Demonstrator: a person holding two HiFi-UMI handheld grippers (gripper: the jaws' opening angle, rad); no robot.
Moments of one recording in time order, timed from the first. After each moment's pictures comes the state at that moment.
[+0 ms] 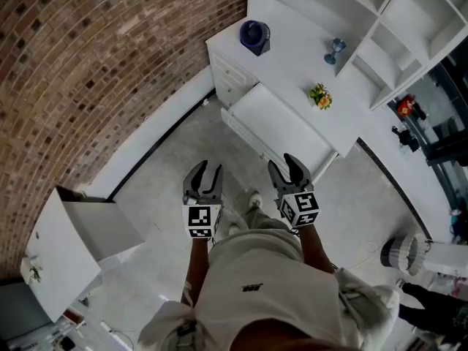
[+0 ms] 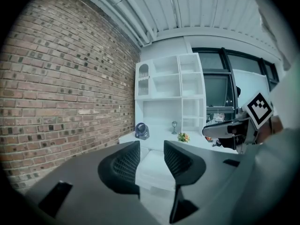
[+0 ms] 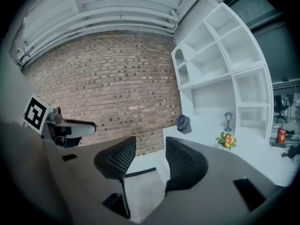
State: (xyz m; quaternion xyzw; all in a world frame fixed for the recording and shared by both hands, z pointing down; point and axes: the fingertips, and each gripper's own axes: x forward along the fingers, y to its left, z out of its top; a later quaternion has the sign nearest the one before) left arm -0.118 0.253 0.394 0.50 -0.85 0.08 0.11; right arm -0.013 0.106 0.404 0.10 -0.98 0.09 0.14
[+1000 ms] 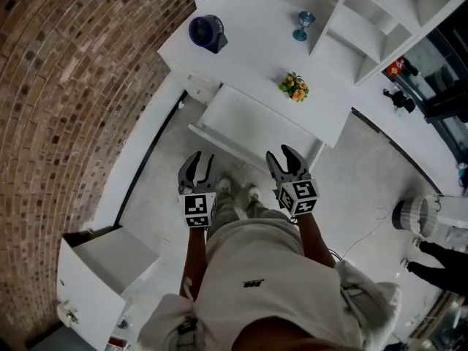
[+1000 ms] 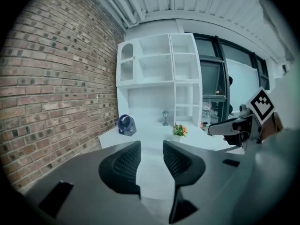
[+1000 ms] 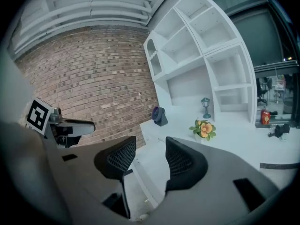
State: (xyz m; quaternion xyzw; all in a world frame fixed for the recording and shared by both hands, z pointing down) left arm -0.182 0.084 0.448 0.56 -0.80 0.14 0.14; right arm -0.033 -0.048 0.471 0.19 -0.95 0.16 0.17
